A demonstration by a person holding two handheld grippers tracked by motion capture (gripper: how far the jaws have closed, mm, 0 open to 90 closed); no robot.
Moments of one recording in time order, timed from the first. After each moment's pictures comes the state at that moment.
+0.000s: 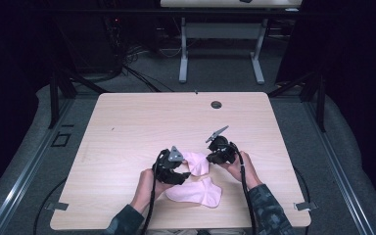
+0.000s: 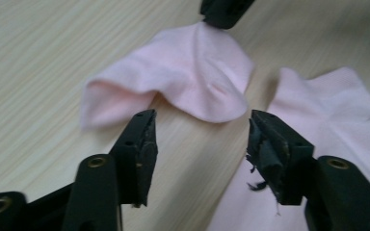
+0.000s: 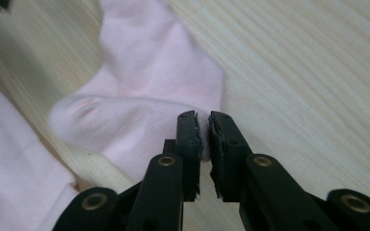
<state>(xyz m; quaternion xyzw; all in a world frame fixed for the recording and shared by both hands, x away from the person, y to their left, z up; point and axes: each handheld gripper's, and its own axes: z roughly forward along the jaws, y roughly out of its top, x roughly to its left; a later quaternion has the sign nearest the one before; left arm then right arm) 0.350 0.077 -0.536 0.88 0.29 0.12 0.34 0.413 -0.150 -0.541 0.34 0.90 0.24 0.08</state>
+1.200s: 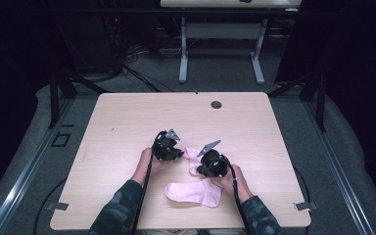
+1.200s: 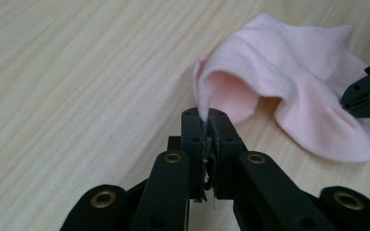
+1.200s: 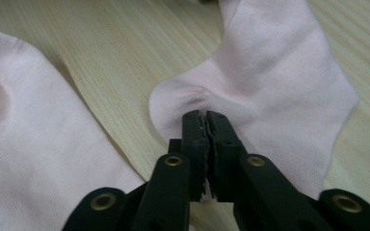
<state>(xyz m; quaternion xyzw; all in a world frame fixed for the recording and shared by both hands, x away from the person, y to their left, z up) 0.442 0.081 -0.568 0.90 0.27 0.07 0.34 0.379 -0.126 -0.563 0.31 0.91 0.28 0.07</state>
